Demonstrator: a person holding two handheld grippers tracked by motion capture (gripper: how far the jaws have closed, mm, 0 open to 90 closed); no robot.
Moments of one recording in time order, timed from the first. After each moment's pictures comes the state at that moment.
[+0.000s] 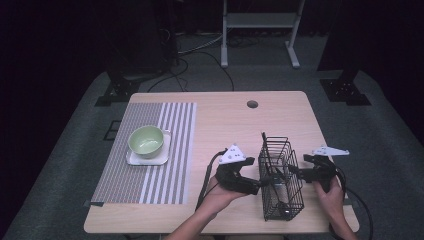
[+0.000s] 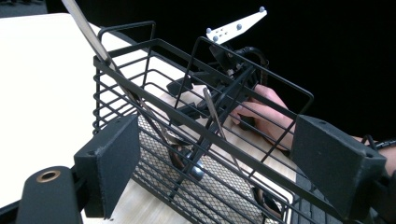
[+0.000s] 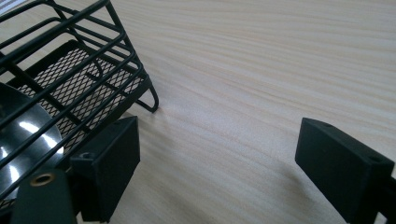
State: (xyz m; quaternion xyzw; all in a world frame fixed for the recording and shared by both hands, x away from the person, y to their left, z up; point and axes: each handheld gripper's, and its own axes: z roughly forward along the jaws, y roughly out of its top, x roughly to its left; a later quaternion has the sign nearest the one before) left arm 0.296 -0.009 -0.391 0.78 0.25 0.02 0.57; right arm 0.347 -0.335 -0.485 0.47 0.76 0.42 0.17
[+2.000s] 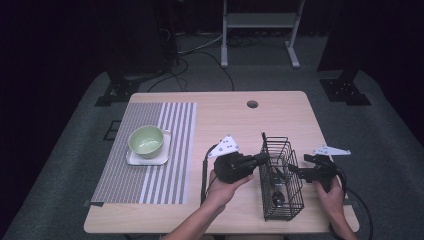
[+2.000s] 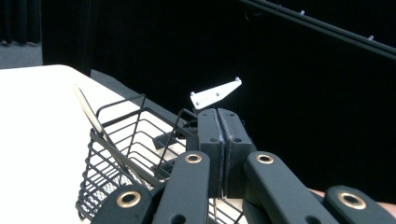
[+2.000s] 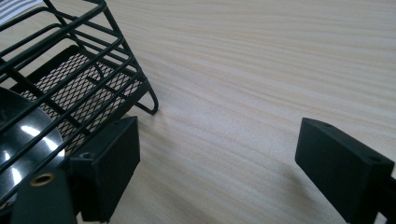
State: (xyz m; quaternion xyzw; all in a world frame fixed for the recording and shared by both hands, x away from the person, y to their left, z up) left arm 0.297 -0.001 -0.364 0.71 0.25 0.01 0.65; right arm 0.348 -0.338 -0.485 0.47 0.75 0.43 0.16
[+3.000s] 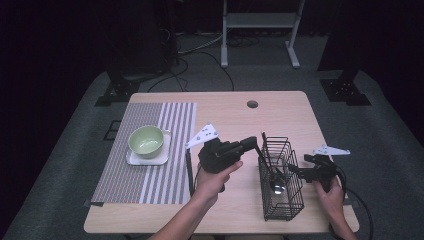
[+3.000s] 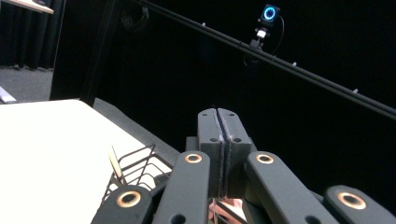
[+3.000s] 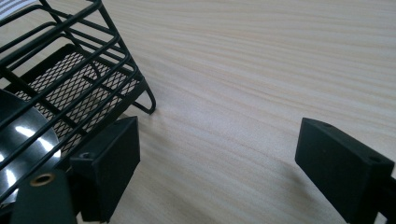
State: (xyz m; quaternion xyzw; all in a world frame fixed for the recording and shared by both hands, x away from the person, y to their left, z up) left arm 0.299 0.032 -0.329 0.65 0.28 0.00 0.71; right arm 0.348 -0.337 -0.485 0.48 0.75 0.42 0.16
